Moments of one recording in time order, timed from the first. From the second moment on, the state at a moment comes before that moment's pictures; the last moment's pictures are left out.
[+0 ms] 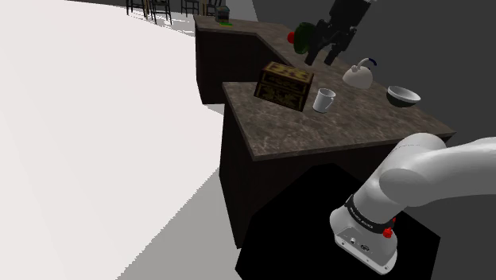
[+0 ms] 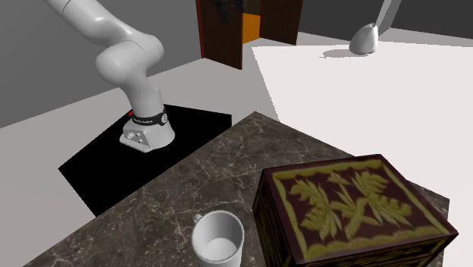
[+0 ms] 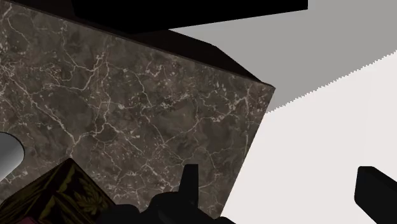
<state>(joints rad) 0.01 -0.81 -0.01 -2.33 0.07 1.66 0.13</state>
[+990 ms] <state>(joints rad) -0.06 -0.67 -0.28 -2.40 -0.07 1.86 -0.18</state>
